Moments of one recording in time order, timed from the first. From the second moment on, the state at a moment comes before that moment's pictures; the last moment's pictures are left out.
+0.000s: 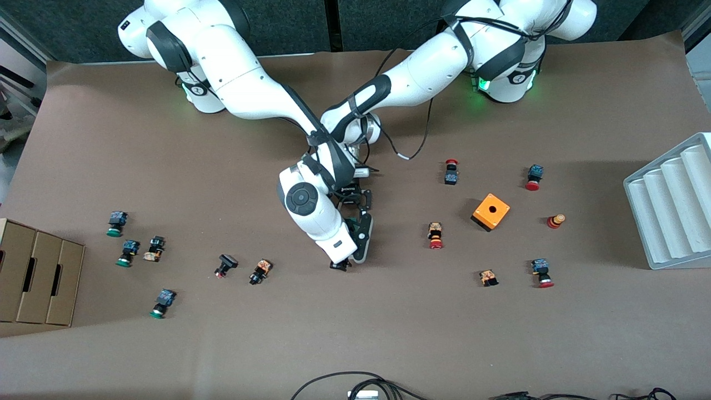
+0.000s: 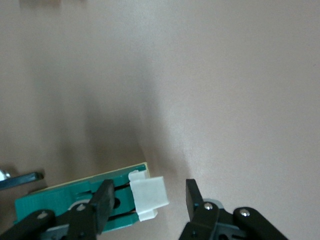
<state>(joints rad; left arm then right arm) -0.73 1.01 -0.44 -1.64 2.00 1.87 -2.56 0.78 0.86 -0.18 -1.40 0.37 2.46 -0.92</state>
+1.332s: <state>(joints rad) -0.73 1.01 -0.44 -1.64 2.00 1.87 -2.56 0.78 0.85 -0.18 -1.41 0.37 2.42 -0.91</state>
